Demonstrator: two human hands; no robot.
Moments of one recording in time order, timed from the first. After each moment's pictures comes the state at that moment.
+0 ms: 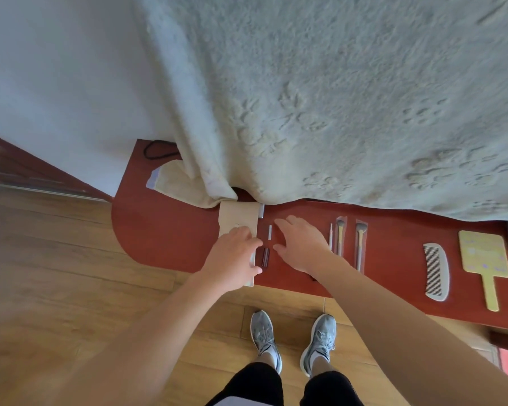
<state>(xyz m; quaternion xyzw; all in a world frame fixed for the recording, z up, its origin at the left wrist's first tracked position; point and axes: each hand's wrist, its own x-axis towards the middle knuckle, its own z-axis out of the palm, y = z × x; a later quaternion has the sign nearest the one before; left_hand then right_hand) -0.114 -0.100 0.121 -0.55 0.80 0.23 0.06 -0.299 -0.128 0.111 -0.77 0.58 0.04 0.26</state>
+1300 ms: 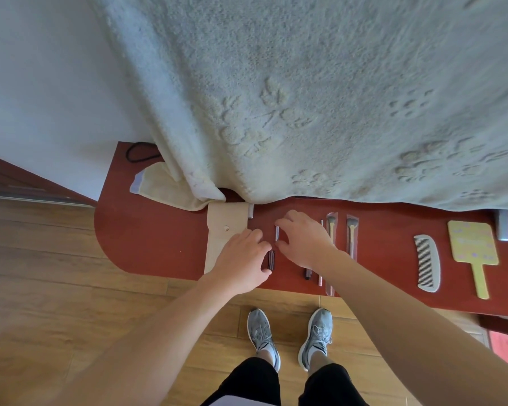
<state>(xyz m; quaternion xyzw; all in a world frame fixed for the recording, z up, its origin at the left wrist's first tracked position) -0.148 -0.103 0.111 -0.49 0.85 0.20 0.05 -0.323 -0.132 0.103 -0.78 0.58 0.03 0.24</state>
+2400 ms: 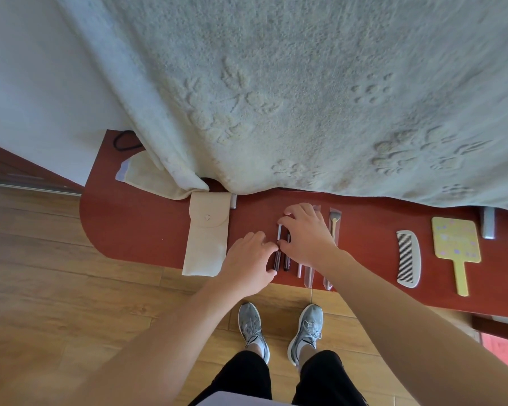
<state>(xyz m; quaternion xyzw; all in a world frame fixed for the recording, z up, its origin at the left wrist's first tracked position) -0.203 -0.074 0.104 -0.53 0.82 0.23 0.03 -0.370 -0.117 0.094 -0.79 0.58 0.04 0.19</state>
